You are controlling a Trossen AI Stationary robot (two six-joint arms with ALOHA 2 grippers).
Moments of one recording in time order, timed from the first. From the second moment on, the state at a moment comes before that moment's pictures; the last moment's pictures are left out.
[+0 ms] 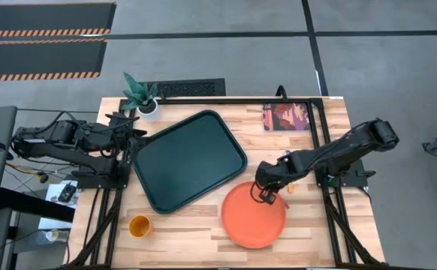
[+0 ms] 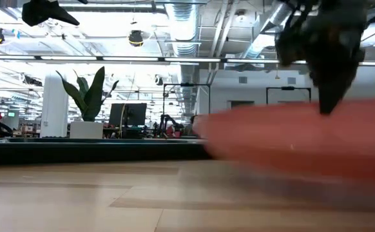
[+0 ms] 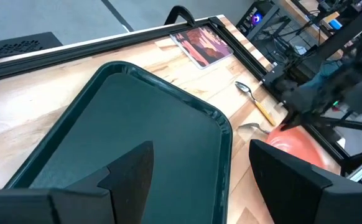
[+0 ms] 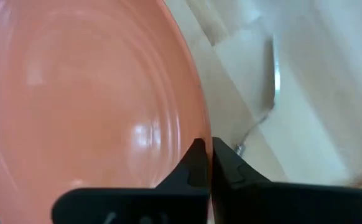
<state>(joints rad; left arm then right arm) -0.13 0.63 0.99 -0.96 -0.48 -0.89 0.23 1.41 0.93 -0.76 -0.03 0.83</state>
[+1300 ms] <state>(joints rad) -0.13 0.63 0.99 -0.96 -0.51 -0.86 -0.45 1.97 1.41 -0.58 -0.26 0.28</state>
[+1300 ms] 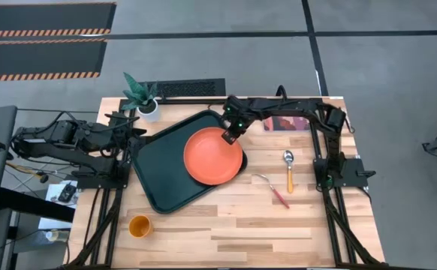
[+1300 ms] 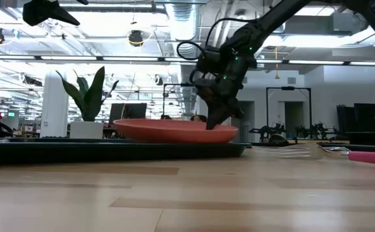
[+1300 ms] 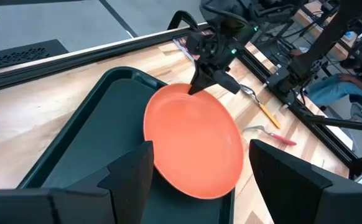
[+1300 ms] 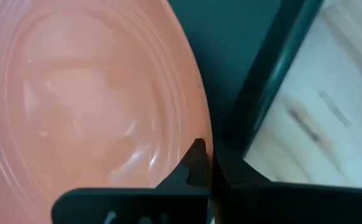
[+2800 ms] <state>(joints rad) -0.76 1.15 0.99 -1.01 0.03 -1.16 -0.39 1.60 1.41 -0.81 -0.09 0.12</state>
